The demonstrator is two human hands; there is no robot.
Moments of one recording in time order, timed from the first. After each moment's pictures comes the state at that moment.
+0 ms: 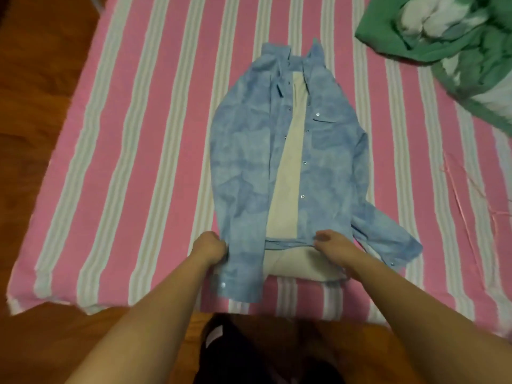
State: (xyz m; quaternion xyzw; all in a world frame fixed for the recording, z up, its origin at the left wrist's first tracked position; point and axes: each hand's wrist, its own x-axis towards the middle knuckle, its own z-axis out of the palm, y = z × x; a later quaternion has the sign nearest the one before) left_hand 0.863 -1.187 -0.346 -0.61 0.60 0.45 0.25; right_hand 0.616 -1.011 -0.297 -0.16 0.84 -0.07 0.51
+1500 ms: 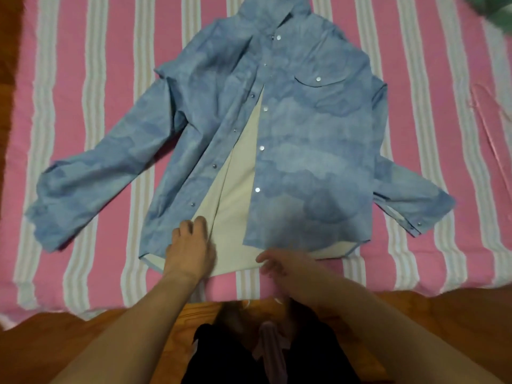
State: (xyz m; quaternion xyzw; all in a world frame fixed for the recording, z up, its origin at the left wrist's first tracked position) left_hand 0.923 -1.165 -0.391 -0.47 0.82 0.24 0.22; right_hand 0.739 -0.993 -0.325 -0.37 0.72 -0.14 0.57
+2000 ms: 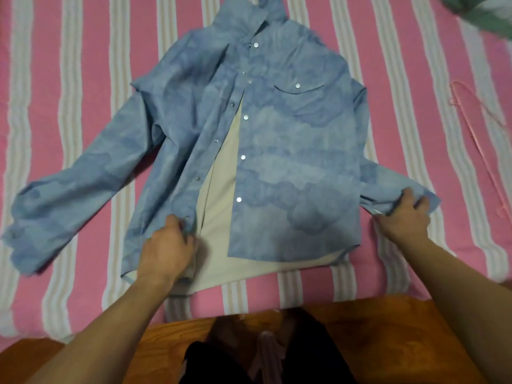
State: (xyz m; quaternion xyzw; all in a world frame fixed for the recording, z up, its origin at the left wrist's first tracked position) left_hand 0.886 -1.188 -0.358 -0.54 0.78 0.26 0.17; right_hand 0.534 -0.894 -0.384 -0.02 0.97 -0.07 0.23
